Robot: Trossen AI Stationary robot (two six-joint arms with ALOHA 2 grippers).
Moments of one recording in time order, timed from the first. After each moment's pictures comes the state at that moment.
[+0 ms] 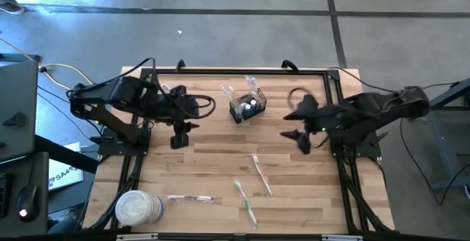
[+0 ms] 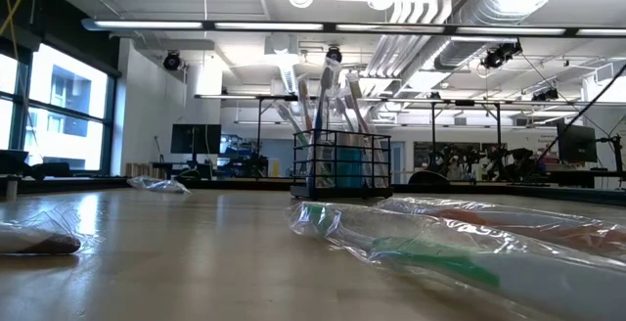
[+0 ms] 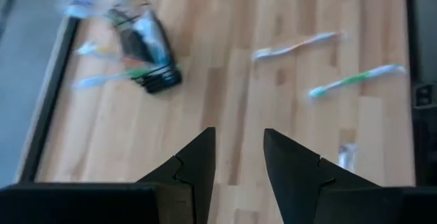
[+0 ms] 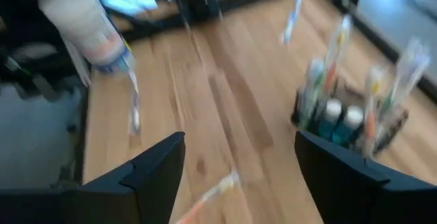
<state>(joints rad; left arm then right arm) -0.22 1.43 1.94 -1.43 -0.24 -0.28 0.30 1.13 1.34 -0.87 0.34 0.51</state>
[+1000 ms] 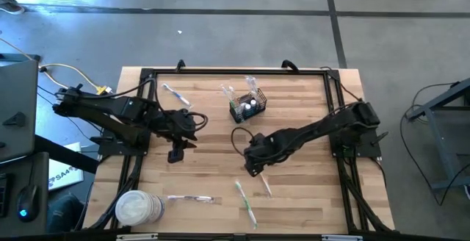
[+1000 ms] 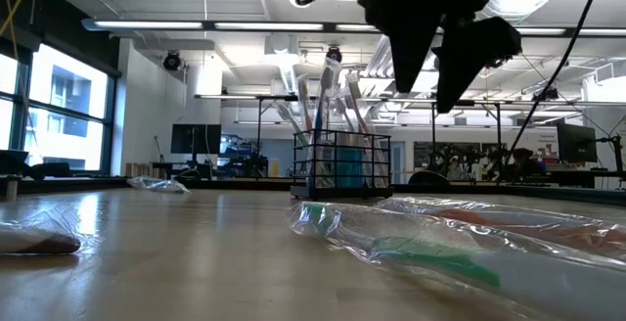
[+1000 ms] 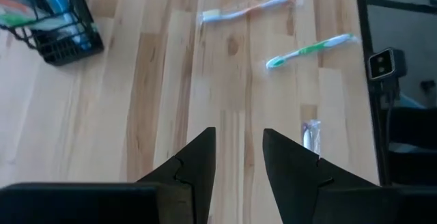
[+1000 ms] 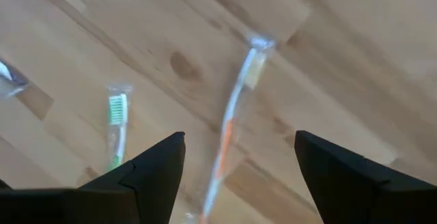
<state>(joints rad) -0.22 1.12 1.22 -0.94 -0.03 -0.32 0.29 1.81 1.46 -0.99 0.06 1.20</state>
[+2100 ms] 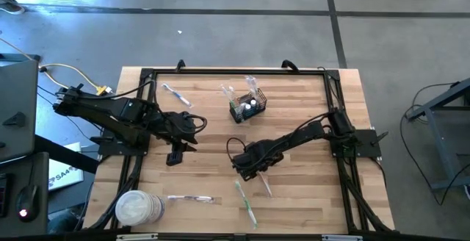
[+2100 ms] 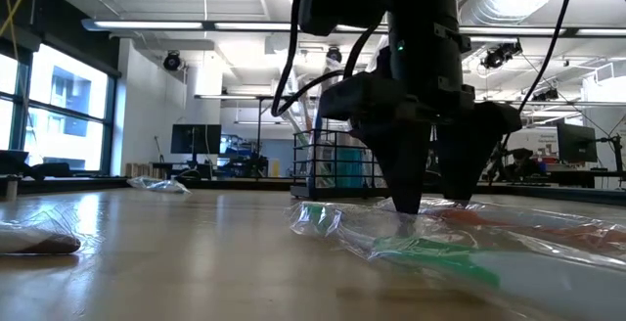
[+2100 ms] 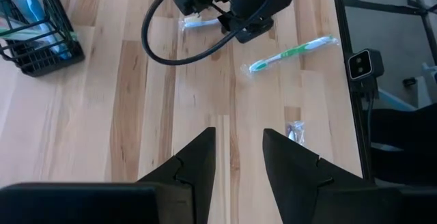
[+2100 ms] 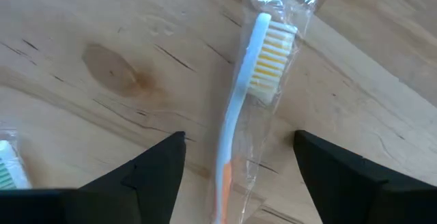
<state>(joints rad) -0.25 1.13 1.22 -0.90 -0.01 -0.32 0.27 2.14 1.47 -0.88 -0.08 1.28</state>
